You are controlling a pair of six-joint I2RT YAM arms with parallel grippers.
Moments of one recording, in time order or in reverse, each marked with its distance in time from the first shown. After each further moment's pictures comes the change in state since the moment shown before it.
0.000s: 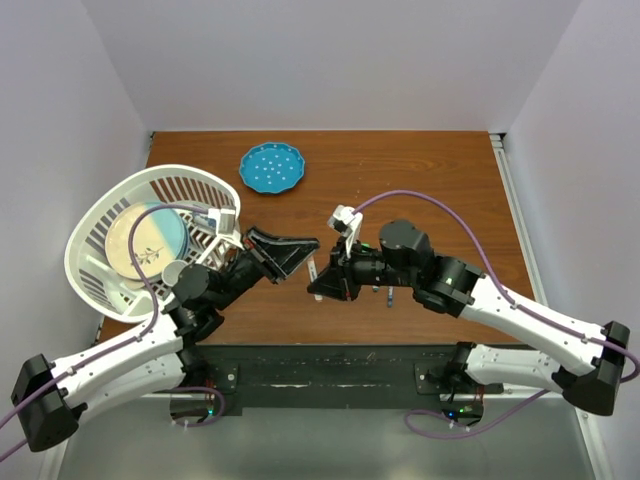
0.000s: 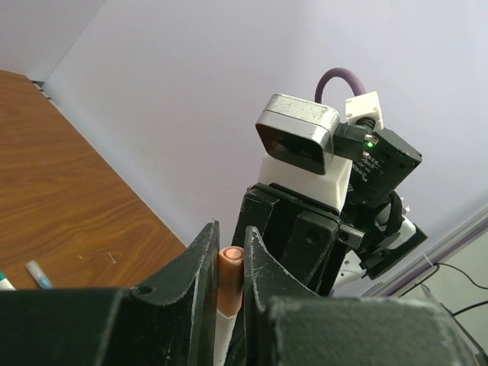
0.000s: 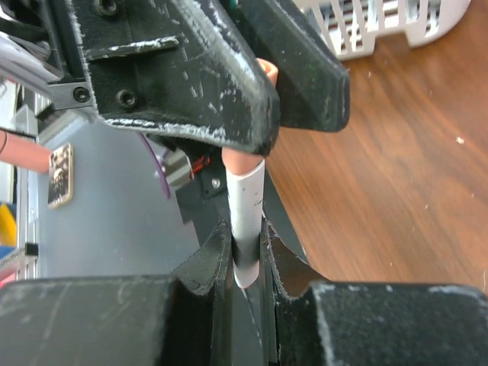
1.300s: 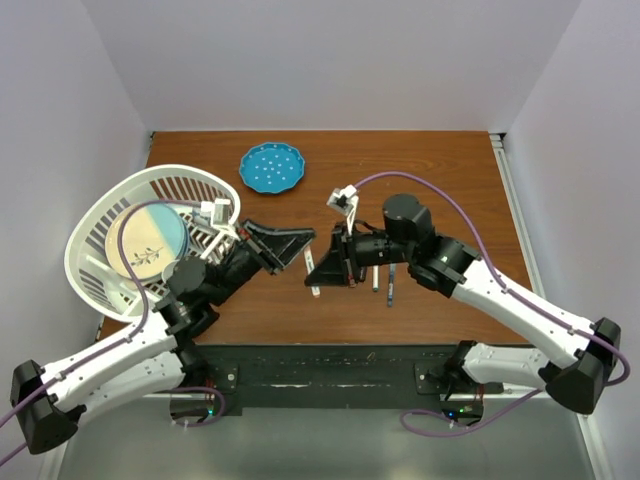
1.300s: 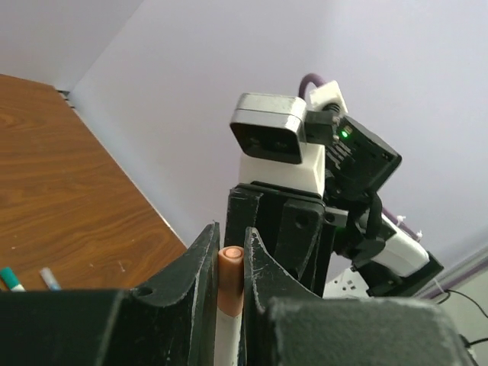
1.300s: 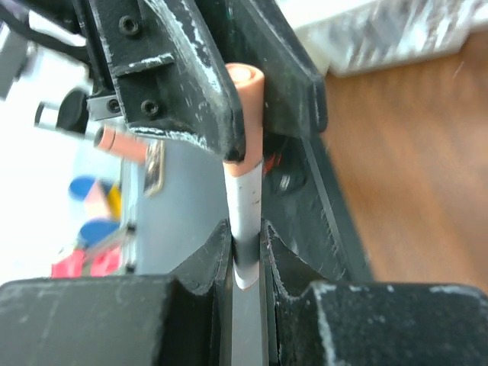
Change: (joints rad) left arm 0.002 -0.026 0.085 -0.135 -0.074 -0.011; right arm -0.150 0.090 0.077 0.032 -0.351 0.158
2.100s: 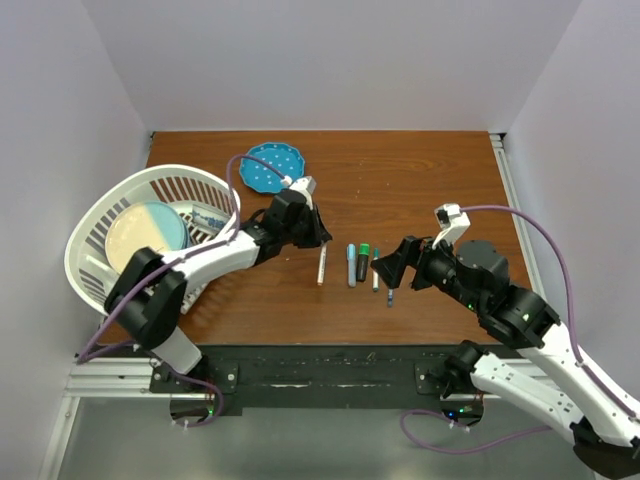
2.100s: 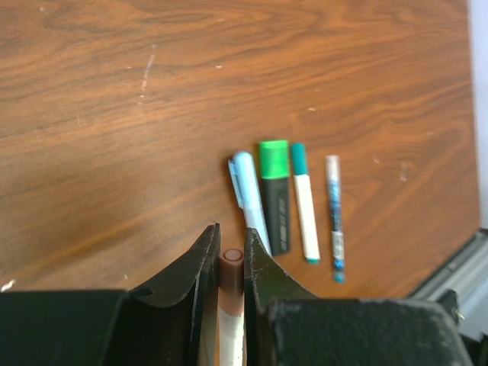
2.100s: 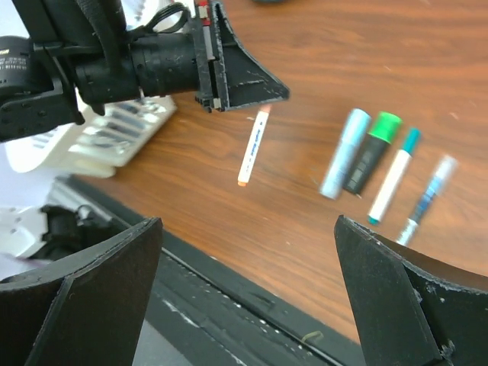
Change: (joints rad) left arm 0.230 0.837 0.451 -0.558 0.057 0.219; right arm -0.084 -0.514 -0.199 -0.367 0.761 0.064
